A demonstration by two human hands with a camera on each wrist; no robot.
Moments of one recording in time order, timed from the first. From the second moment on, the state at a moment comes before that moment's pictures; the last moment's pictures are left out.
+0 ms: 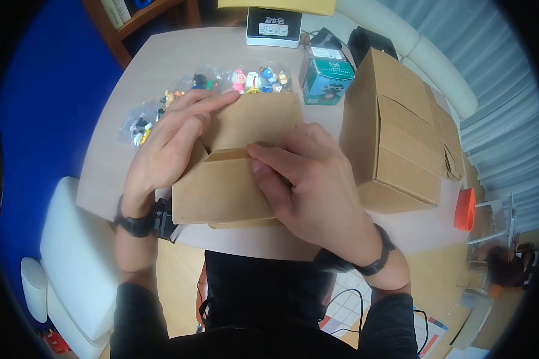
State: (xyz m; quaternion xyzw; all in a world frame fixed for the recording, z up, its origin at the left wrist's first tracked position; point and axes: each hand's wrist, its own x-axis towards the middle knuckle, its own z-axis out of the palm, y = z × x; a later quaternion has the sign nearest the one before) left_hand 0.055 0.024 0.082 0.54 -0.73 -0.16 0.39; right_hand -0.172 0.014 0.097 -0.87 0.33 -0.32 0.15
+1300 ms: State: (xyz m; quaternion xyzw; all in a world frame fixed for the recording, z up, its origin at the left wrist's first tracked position) left_hand 0.092 0.138 0.051 0.33 -0.41 -0.50 0.69; right_hand -0.186 0.035 0.086 -0.76 0.06 -0.50 0.41
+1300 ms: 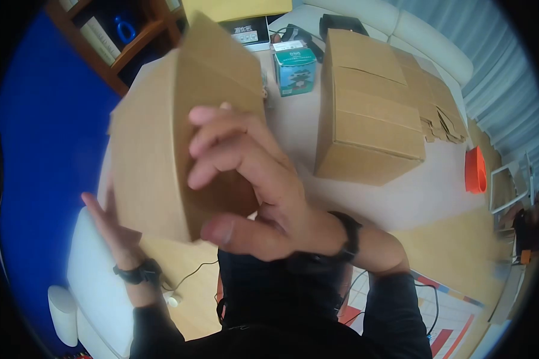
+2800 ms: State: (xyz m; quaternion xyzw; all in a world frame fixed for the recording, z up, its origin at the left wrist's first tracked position) left_hand 0.092 0.005 0.081 0.59 -0.62 -0.27 0.44; right_hand -0.204 0.020 0.134 -0.96 0.14 -0.23 0.08
